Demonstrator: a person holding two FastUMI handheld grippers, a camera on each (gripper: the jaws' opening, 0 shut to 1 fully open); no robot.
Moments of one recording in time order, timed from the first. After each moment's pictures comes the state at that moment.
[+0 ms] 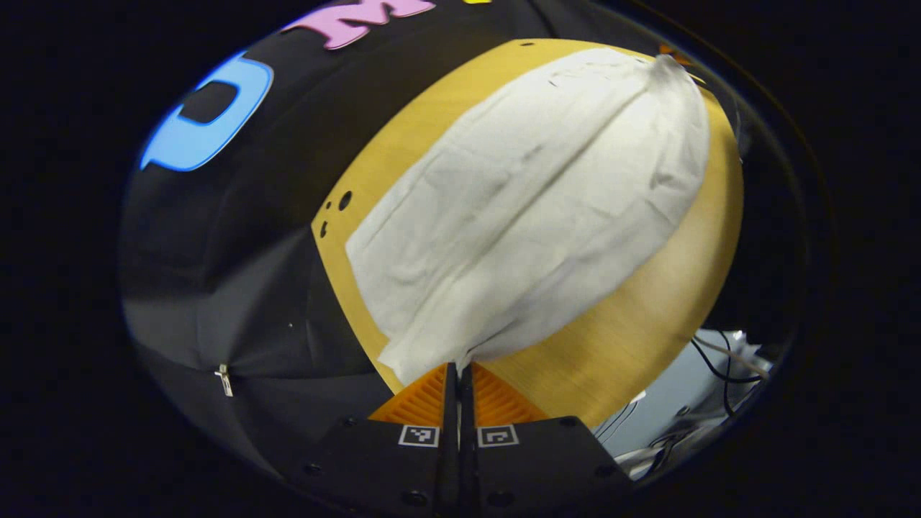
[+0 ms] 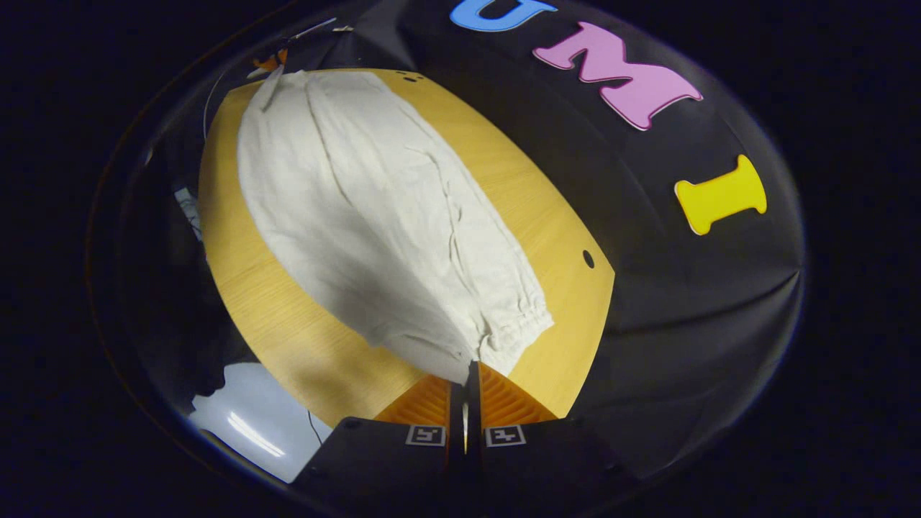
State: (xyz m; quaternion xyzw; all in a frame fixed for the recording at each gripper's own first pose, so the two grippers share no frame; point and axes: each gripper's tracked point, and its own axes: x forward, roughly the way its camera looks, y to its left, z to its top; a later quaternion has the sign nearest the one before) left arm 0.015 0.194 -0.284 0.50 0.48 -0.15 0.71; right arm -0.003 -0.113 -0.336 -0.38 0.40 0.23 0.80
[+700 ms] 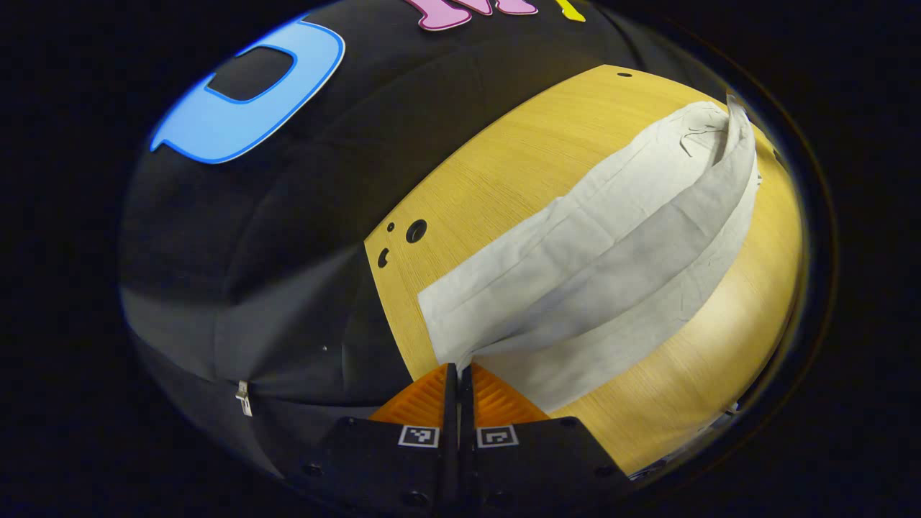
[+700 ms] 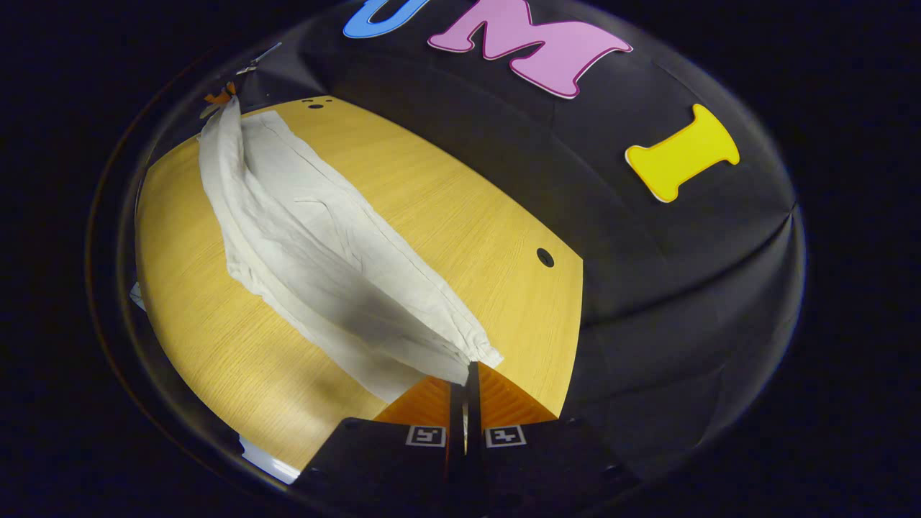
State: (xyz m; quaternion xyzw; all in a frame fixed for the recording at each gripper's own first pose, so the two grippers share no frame) left arm 0.189 0.179 -0.267 0.48 0.45 -0.10 0.74; right arm 0.102 -0.126 -0.340 -0.32 0.42 0.15 0.83
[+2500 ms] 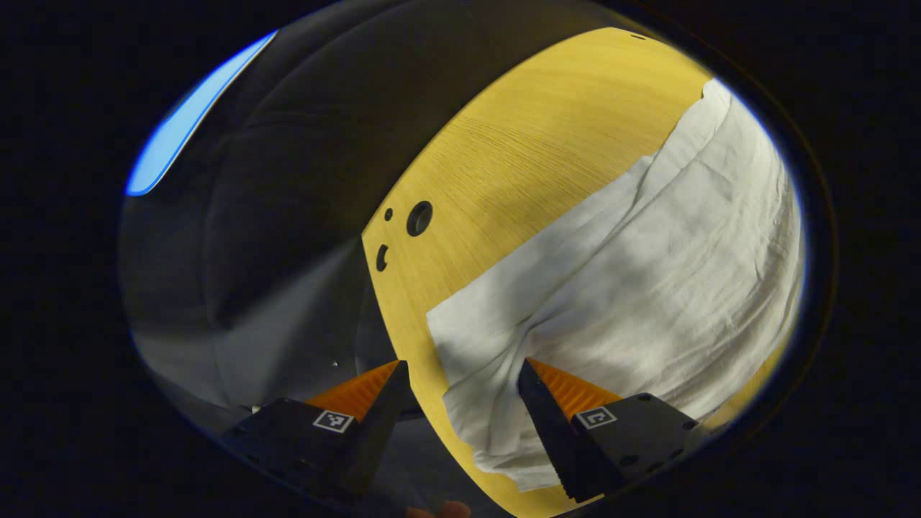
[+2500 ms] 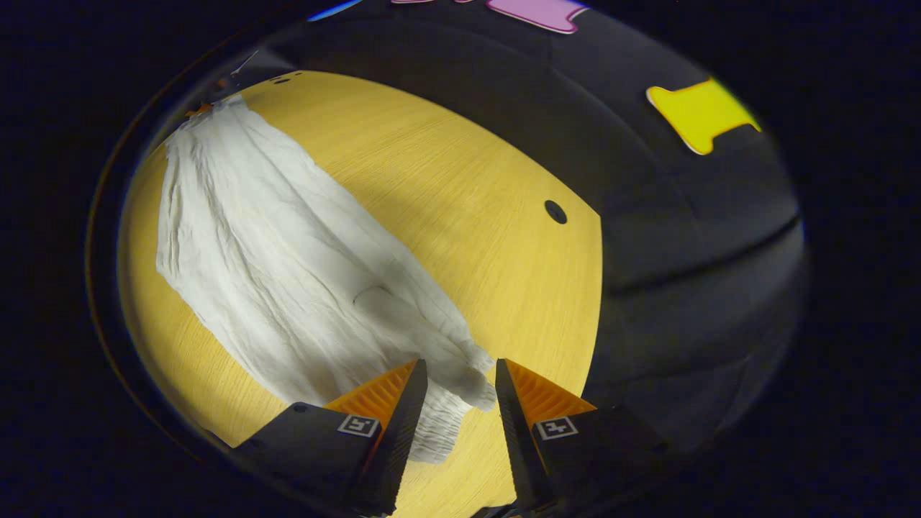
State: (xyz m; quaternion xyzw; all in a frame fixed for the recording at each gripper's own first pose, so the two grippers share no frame) left arm 0.265 0.214 -0.332 0.53 0.46 -0.03 0.71; right arm 0.148 -0.171 -0.393 -0.27 0.49 0.10 0.82
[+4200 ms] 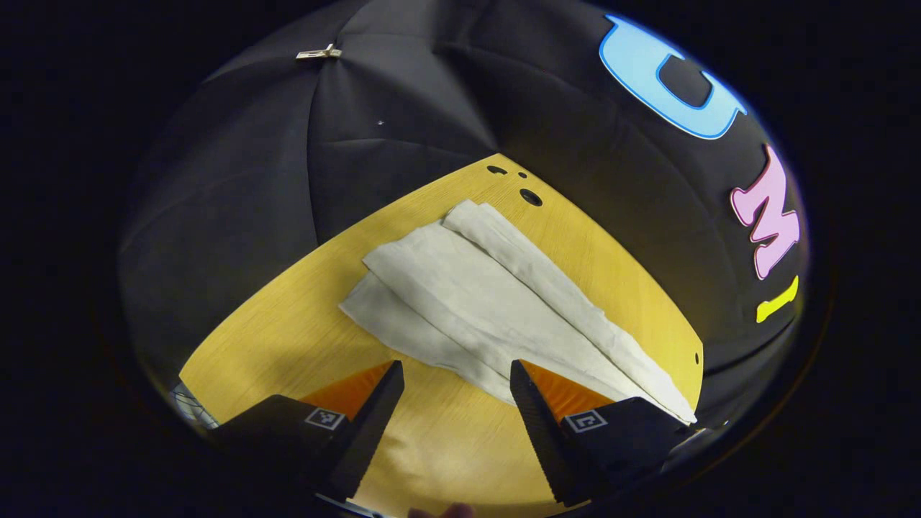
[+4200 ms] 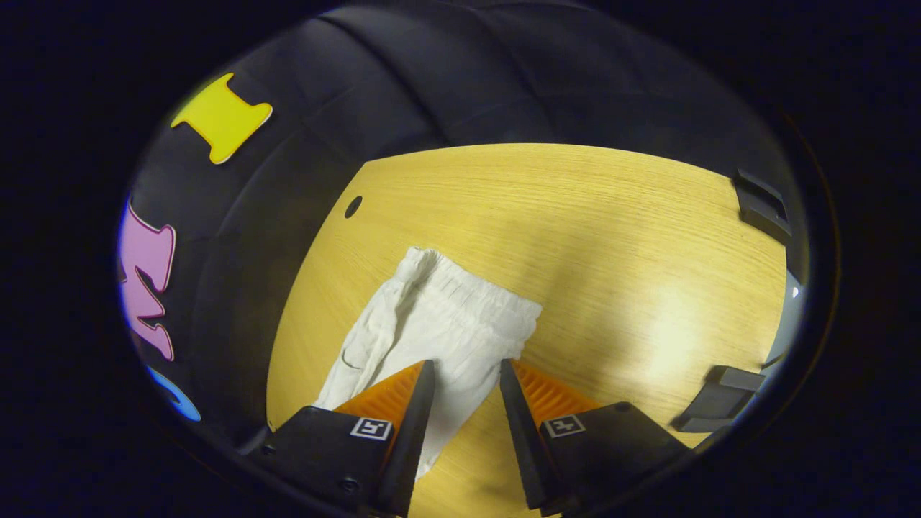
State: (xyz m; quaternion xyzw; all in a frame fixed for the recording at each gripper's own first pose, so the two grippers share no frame) left arm 0.099 0.187 -0.336 -0.16 0.42 0.16 0.88; right arm 0.070 -0.152 -0.423 0.43 0.38 -0.28 0.77
